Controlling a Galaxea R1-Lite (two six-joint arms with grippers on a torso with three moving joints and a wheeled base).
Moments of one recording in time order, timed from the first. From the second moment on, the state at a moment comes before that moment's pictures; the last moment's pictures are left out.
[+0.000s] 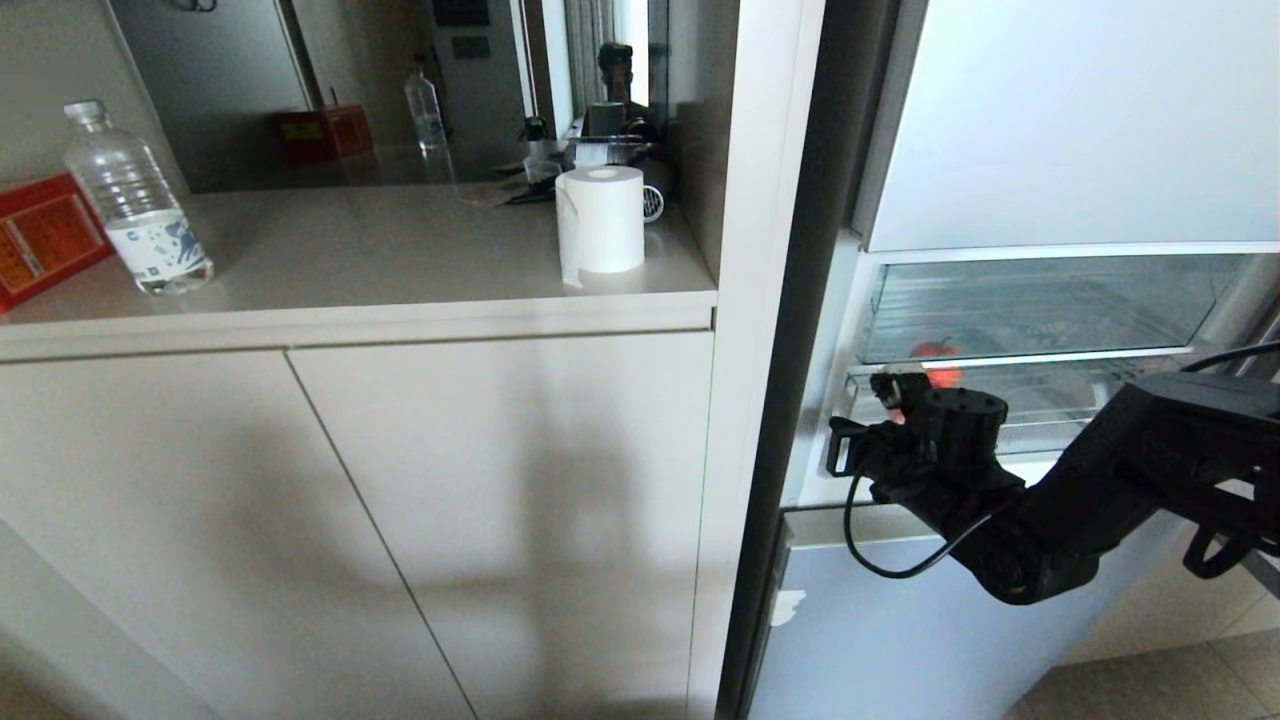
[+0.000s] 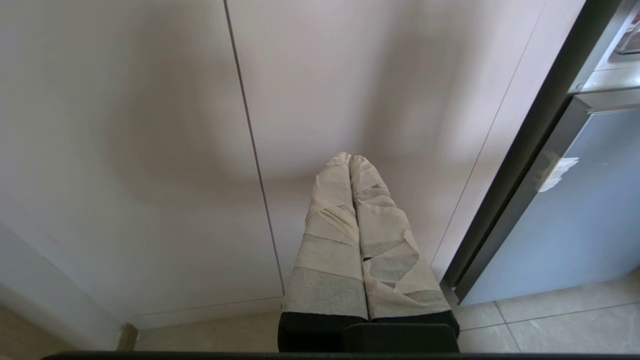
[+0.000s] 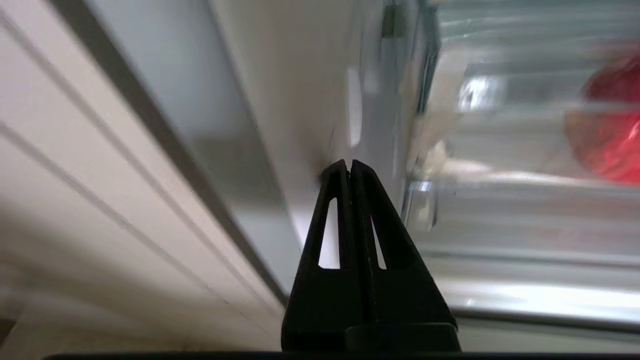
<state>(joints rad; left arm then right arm) 0.00 0.00 -0.01 0.03 0.00 0.02 0.28 2.25 -0.92 -1.19 -0.04 0.09</state>
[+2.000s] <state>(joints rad) 0.00 0.00 -0.01 0.03 0.00 0.02 0.13 2.29 -0.86 -1.36 0.13 0.09</state>
